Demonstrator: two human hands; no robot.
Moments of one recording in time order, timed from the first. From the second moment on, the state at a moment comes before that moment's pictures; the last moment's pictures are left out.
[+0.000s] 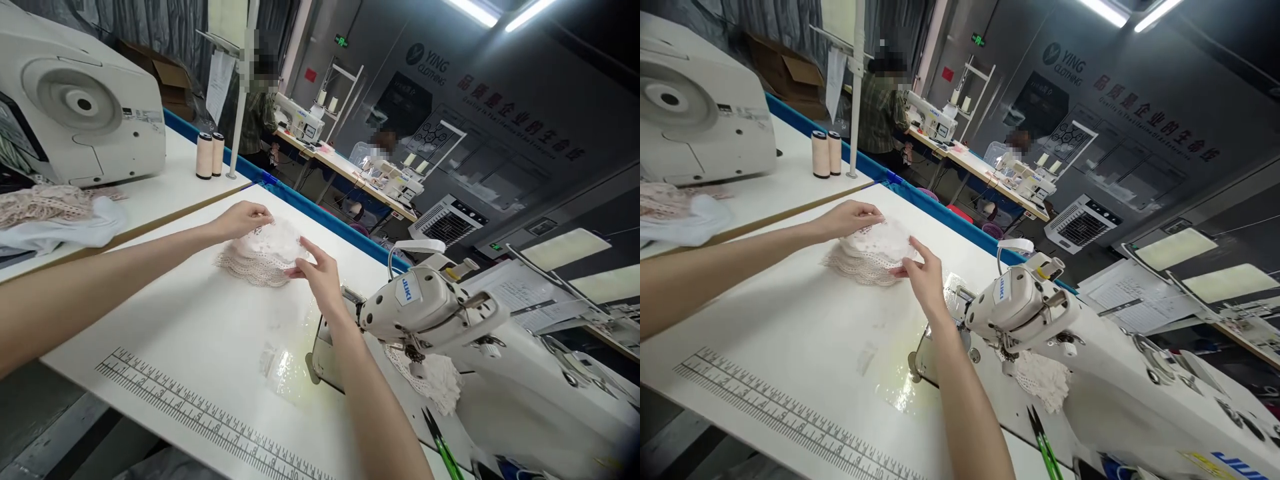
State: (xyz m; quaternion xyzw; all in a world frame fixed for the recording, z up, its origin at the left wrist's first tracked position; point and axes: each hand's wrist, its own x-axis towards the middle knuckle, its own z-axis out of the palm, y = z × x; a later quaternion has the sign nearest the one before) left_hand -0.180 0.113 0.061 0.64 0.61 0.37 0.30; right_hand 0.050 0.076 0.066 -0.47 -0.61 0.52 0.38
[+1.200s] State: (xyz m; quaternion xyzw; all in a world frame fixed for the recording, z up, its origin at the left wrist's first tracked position) left_hand -0.146 0.125 0.060 0.78 0.58 0.23 0.05; right_hand 0.135 -0.005 0.014 -0.50 -0.71 0.36 0.33
